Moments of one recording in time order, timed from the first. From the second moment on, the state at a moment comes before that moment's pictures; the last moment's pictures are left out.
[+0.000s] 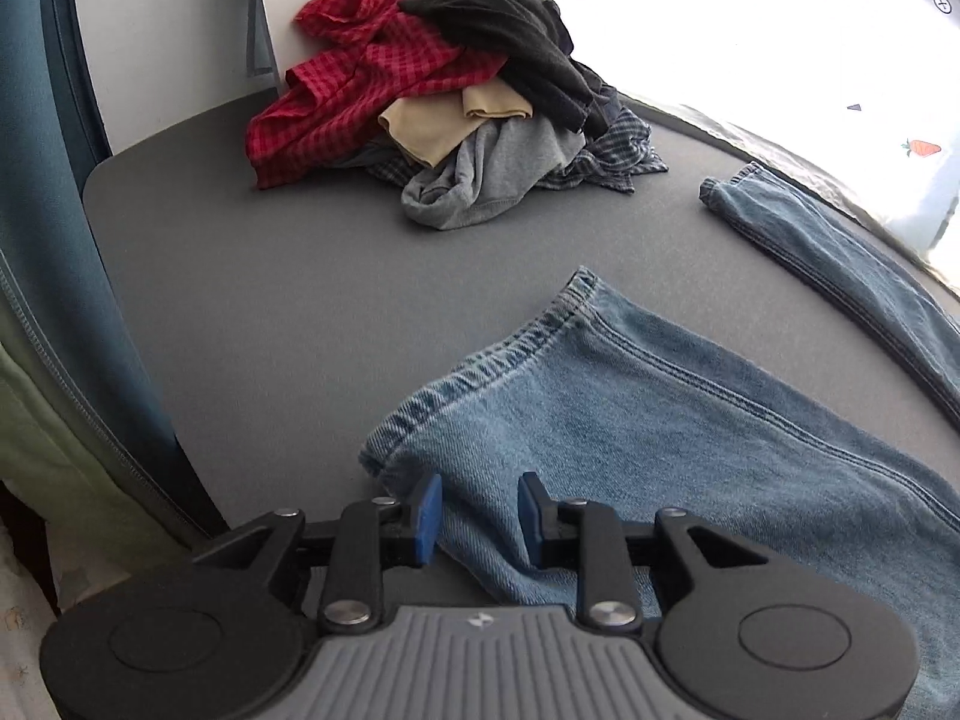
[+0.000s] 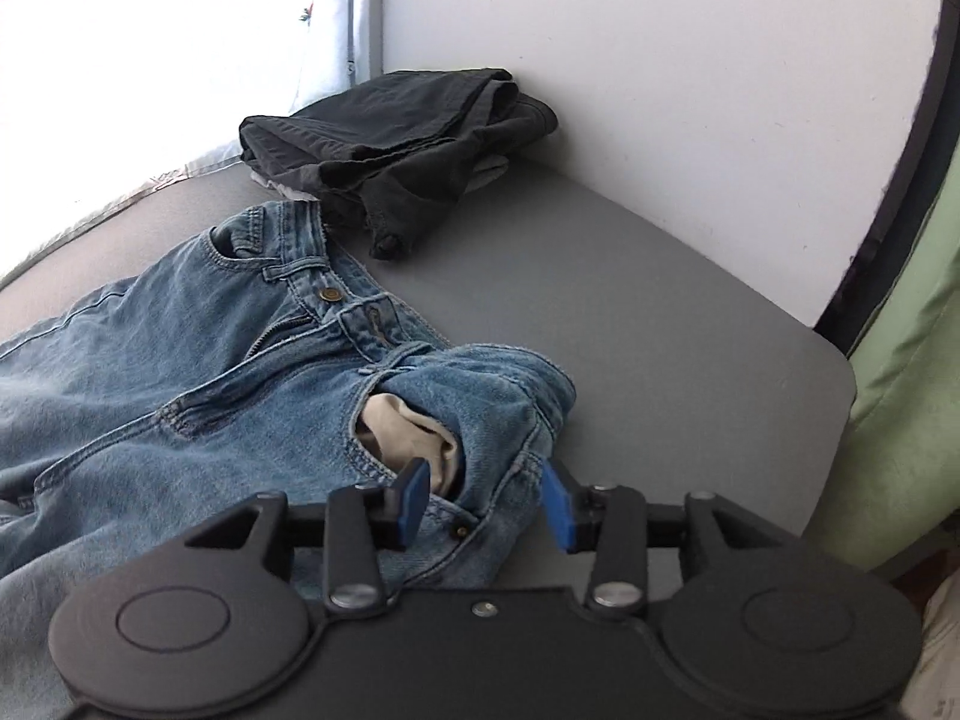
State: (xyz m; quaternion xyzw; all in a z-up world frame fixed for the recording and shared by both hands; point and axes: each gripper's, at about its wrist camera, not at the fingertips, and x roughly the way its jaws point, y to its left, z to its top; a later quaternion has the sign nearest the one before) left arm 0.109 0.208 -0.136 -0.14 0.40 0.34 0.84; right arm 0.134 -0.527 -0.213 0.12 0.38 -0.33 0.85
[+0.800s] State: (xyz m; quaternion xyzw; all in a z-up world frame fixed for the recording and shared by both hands) left arm 0.250 0.296 -0.175 -0.10 0.42 0.17 0.88; right arm 0.150 -0.337 -0.196 0.12 0.38 -0.32 0.86
